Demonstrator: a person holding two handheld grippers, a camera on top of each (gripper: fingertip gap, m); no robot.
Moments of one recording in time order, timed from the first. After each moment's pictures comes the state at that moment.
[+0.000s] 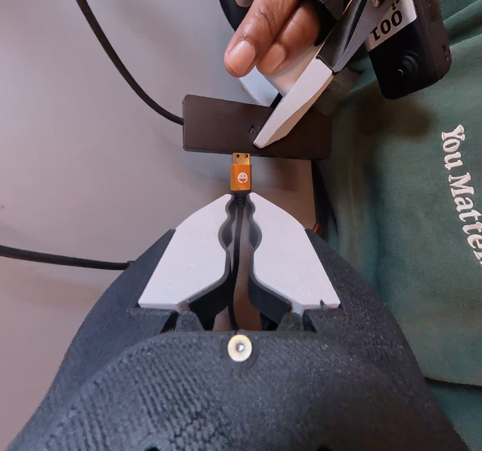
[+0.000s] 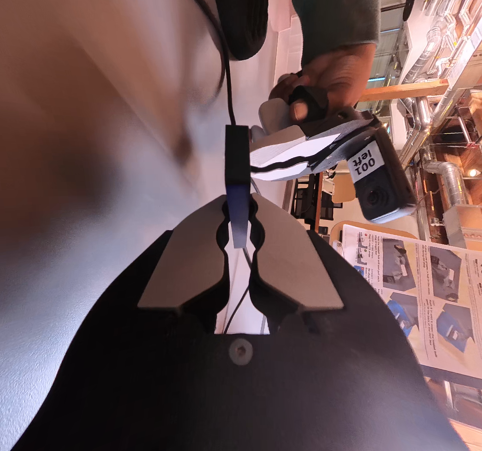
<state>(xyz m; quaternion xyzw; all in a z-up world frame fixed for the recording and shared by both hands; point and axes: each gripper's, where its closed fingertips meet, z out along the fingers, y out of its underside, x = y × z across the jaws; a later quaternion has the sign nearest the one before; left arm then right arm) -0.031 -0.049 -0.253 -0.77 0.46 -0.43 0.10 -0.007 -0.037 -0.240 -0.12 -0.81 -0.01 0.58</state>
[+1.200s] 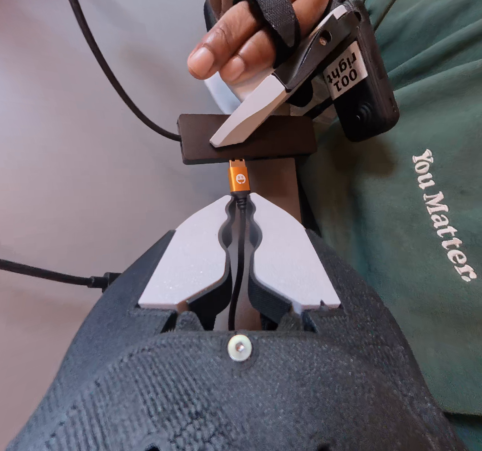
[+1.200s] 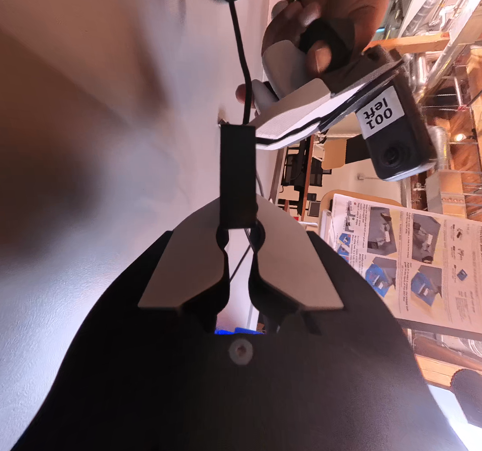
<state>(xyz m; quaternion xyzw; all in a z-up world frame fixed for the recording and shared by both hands) -0.022 -0.052 -0.237 -0.77 0.42 -0.46 0.15 -0.006 -0.018 -0.241 -0.16 -0.79 -0.08 0.58</state>
